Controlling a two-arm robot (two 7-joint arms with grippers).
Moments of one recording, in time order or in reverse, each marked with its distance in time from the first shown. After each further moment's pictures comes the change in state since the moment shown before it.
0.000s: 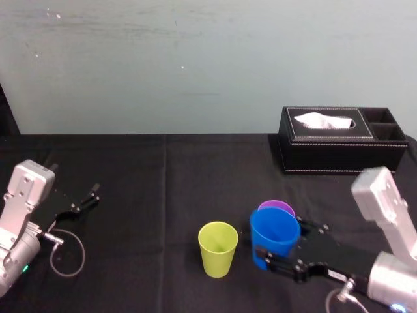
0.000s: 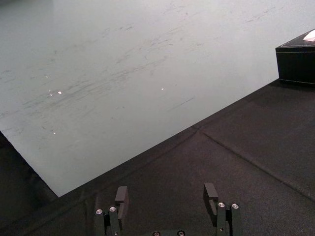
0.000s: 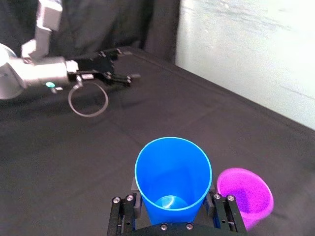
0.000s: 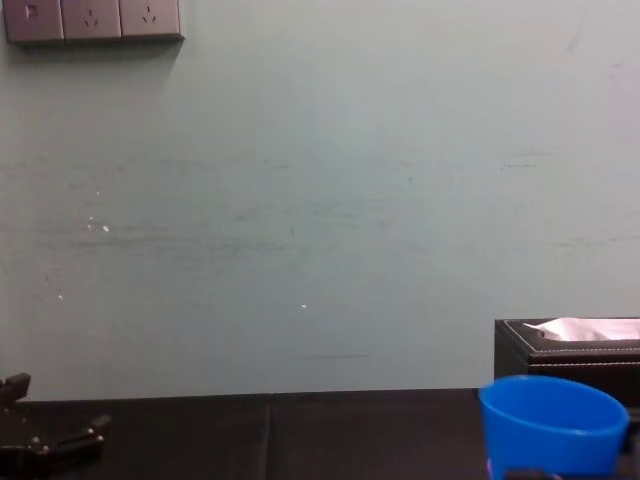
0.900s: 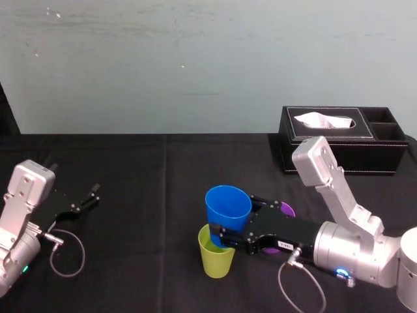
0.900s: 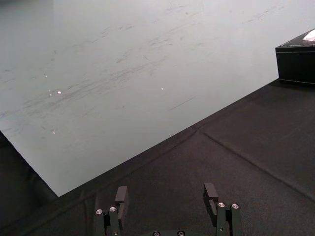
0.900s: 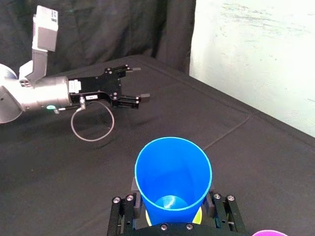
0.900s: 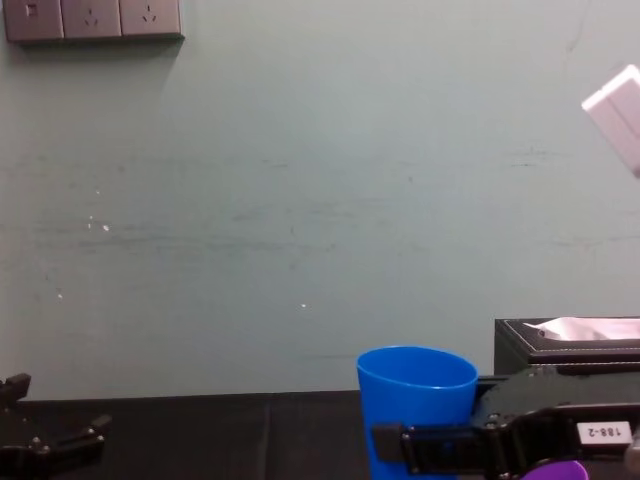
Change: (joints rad) left arm 0.000 0.000 0.000 0.000 0.000 0.000 0.000; right arm 0.257 -0.114 -0.191 0.150 0.010 0.058 -0.011
